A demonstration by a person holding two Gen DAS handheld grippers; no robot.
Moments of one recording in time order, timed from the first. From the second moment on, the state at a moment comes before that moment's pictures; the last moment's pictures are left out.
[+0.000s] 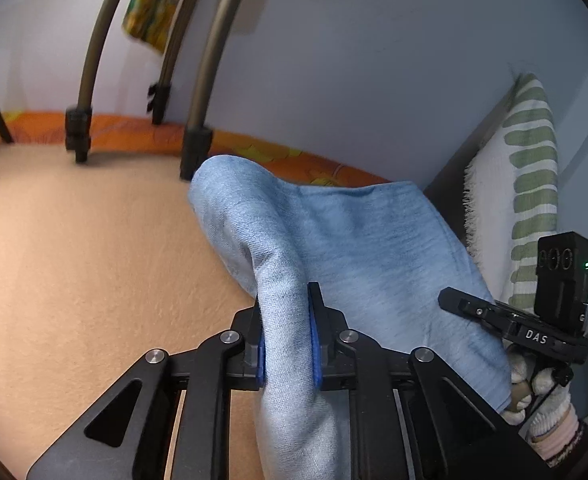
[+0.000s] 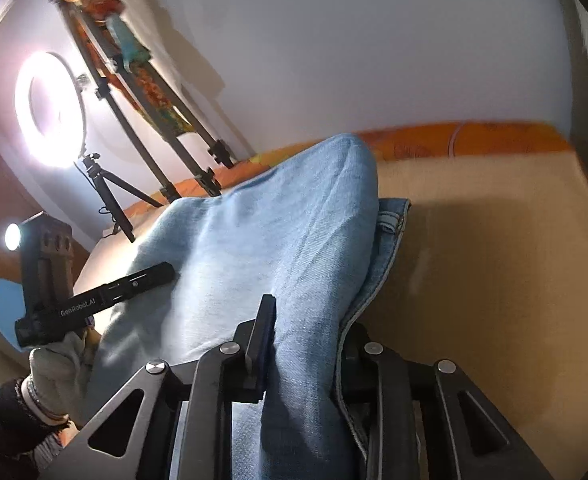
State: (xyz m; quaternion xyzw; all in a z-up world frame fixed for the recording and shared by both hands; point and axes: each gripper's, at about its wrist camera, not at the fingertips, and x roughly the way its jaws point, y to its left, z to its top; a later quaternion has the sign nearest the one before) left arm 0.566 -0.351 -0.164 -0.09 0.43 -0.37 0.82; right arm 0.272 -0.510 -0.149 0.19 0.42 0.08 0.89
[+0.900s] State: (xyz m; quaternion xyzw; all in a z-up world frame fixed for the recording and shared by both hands) left arm 0.537 -0.400 -0.065 -0.03 0.32 -0.43 0.84; right arm 0.218 -0.514 -0.039 0.14 0.33 0.02 0.93
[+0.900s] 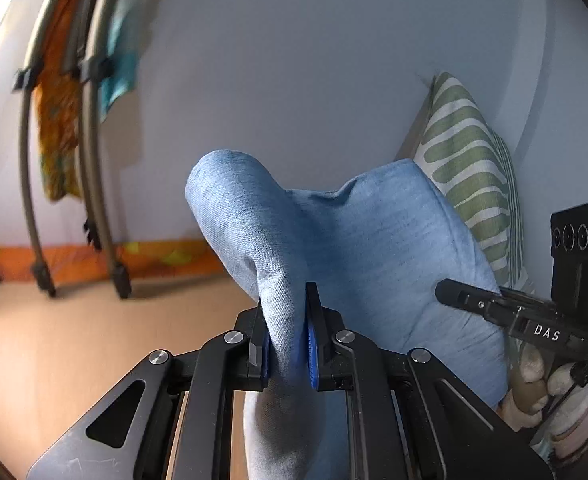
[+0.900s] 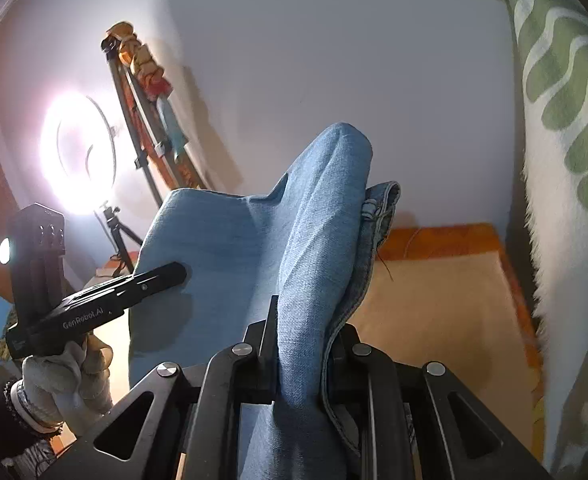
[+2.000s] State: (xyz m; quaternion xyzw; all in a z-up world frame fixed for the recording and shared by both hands) left arm 0.608 -0.467 -0.102 0.02 0.35 -0.37 0.86; right arm 0.308 -0.591 -0.084 0.10 0.36 -0.13 0.92
